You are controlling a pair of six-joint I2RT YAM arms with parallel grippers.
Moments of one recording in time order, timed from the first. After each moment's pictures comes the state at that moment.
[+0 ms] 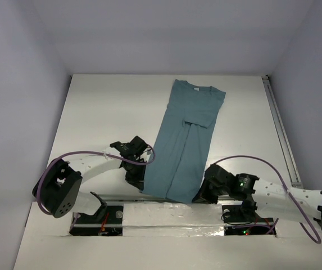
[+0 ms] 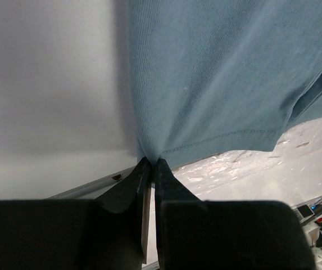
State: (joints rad) left arm -0.70 1.36 0.68 -0.74 0.29 -0.52; right arm 1.07 0.86 0.33 -0.46 -0.12 1.47
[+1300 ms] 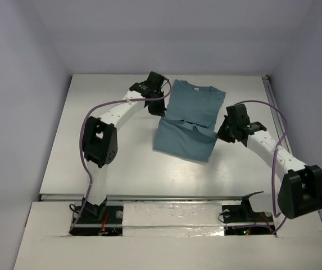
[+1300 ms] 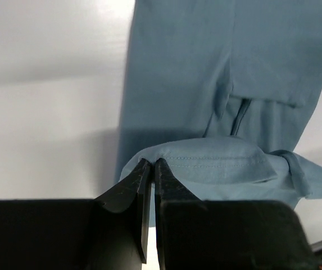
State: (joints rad) left arm -0.52 2.04 1.80 -0.76 0.07 -0.54; right arm 0.27 1.30 0.92 -0.53 0.11 0.68
